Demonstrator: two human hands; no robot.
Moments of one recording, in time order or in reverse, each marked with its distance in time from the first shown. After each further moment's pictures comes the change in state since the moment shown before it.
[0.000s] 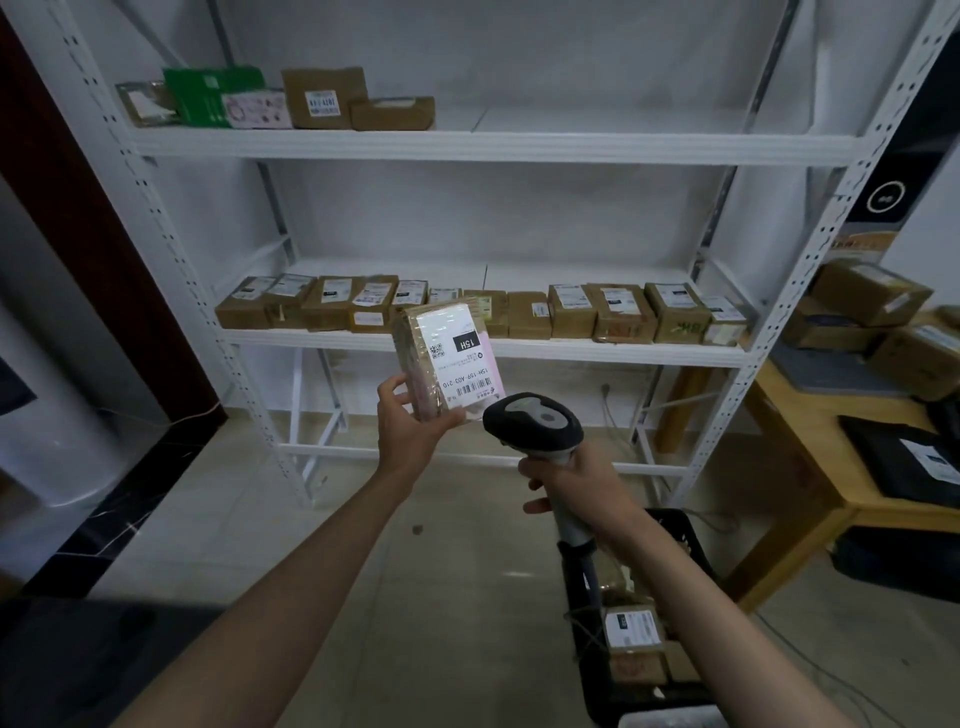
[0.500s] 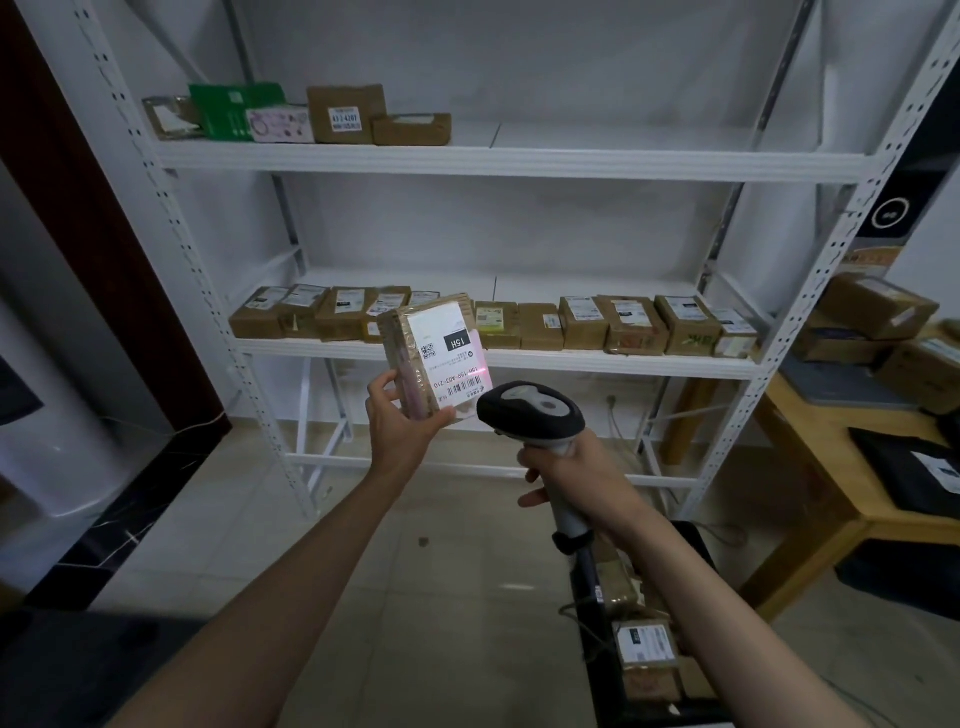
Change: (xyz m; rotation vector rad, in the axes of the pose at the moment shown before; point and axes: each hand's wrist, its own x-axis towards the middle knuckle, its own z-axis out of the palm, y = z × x) left_hand 0.022 0.002 -0.038 0.039 0.044 0.084; right_hand 0.009 -0.024 0.035 0.026 -0.057 -0.050
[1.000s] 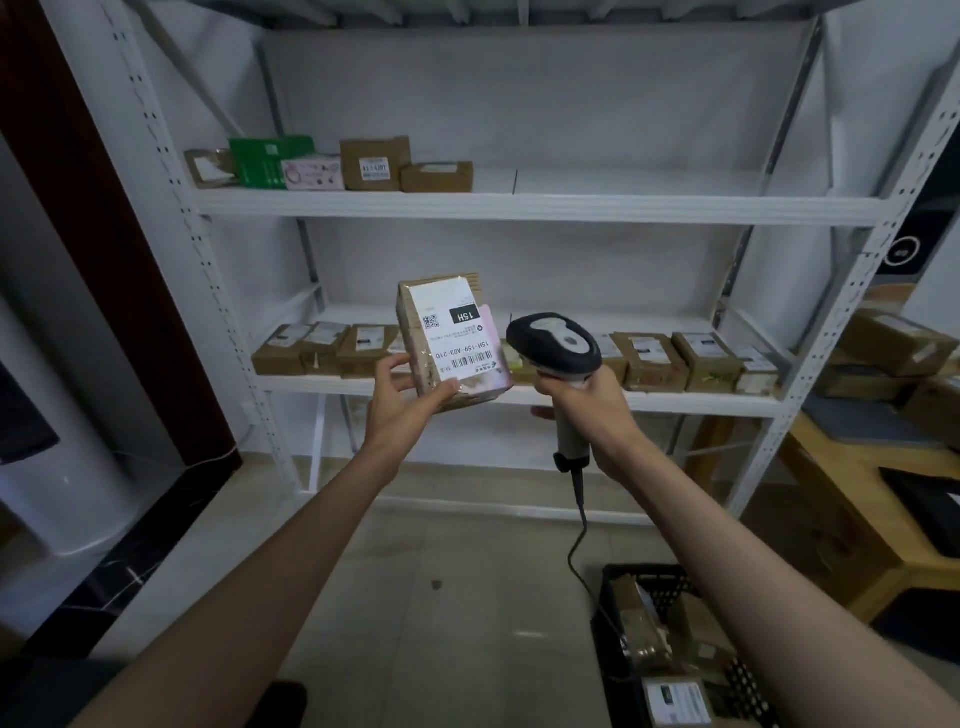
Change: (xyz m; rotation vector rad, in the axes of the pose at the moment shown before) left_hand 0.057 0.049 -0.045 -0.041 -0.070 0.036; right_hand 0.069 -0.073 0.024 0.031 0.169 -0.225
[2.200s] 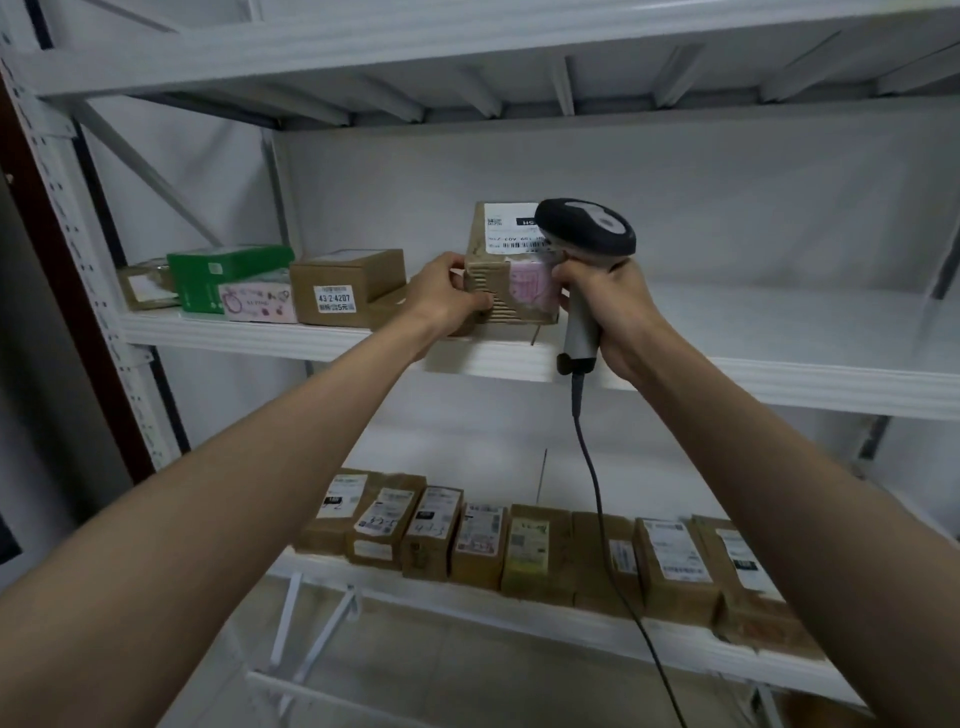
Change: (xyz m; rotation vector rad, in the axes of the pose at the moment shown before) left_hand 0.420 0.184 0.141 0.342 0.043 0.286; right_hand 0.467 -0.100 -0.012 0.155 -0.055 -0.184
